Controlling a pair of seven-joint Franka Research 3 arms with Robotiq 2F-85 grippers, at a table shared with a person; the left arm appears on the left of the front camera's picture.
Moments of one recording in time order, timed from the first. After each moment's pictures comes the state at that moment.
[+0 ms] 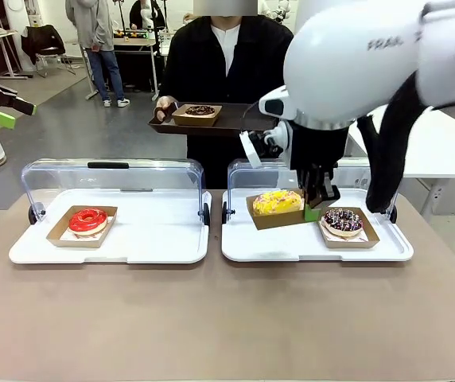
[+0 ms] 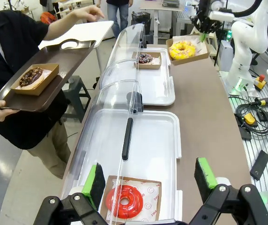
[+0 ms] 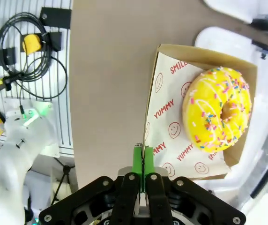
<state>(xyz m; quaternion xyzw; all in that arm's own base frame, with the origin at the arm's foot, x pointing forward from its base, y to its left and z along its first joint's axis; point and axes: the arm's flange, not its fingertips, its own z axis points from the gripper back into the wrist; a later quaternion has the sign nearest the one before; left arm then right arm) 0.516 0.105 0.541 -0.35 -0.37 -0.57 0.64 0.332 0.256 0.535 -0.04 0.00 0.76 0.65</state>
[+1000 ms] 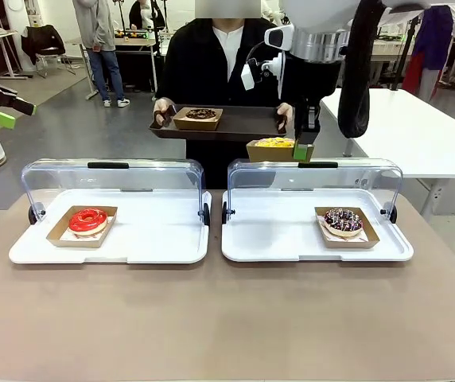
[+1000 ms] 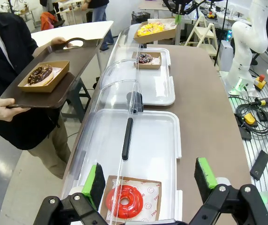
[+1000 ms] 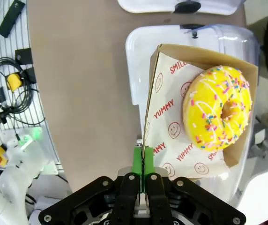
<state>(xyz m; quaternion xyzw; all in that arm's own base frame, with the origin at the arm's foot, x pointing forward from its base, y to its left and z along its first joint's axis) 0.516 0.105 0.541 -0.35 -0.37 -0.57 0.64 0.438 0.254 0.591 -0.03 -0.04 0.68 0.73</state>
